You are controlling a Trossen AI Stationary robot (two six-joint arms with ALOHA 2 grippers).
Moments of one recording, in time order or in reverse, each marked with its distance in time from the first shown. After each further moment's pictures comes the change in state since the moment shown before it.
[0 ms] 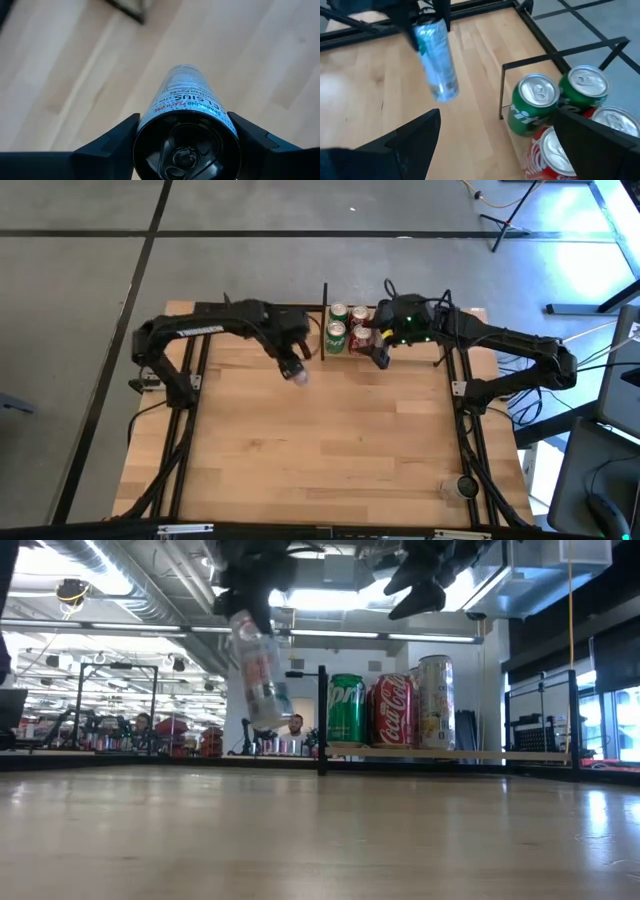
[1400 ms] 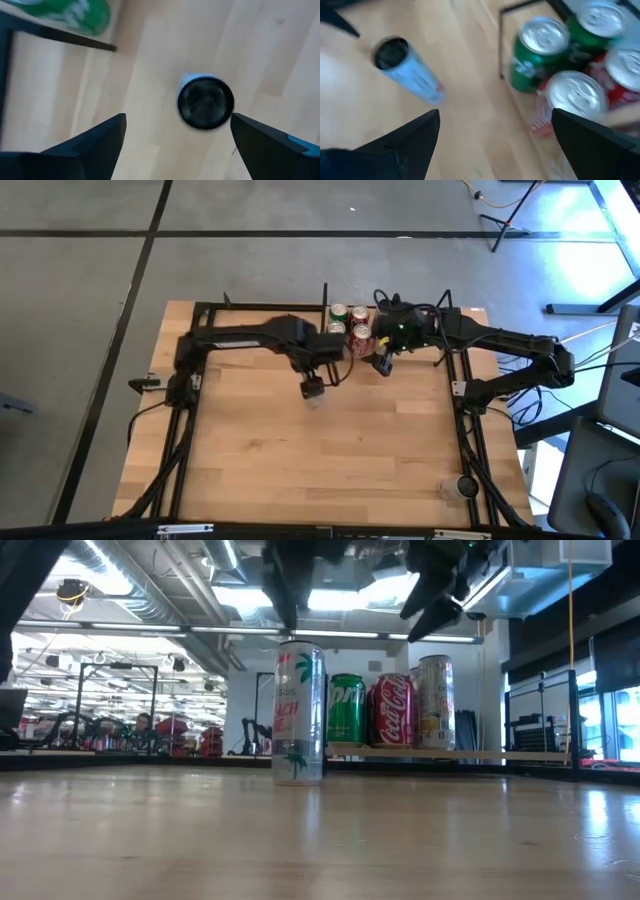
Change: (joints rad) left arm -0.165 0.325 0.484 -0.251 -0.082 0.096; right arm 0.027 0.022 -0.001 -0.172 0.030 0.088
